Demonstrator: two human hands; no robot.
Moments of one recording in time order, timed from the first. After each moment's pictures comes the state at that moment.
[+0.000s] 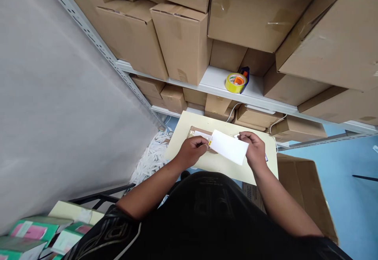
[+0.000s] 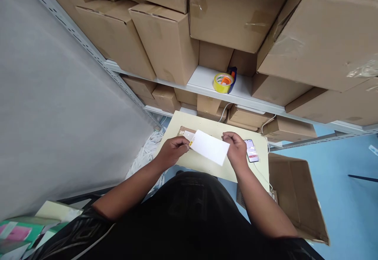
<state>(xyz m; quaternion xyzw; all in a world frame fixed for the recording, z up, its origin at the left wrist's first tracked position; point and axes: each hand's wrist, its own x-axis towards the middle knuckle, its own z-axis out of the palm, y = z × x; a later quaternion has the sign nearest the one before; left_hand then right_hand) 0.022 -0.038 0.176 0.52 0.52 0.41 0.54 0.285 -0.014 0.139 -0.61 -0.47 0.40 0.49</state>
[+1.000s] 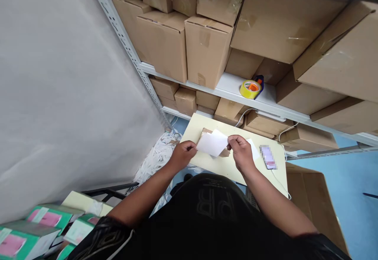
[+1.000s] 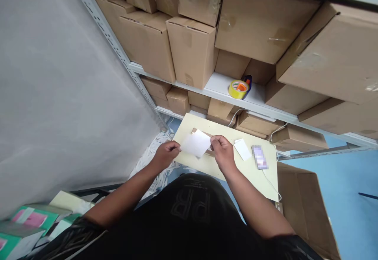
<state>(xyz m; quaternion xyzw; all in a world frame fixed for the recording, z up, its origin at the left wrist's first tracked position) -0.067 -0.073 0.123 0.55 0.61 0.39 0.41 0.175 -0.036 0.160 -0.55 -0.47 0.50 0.47</state>
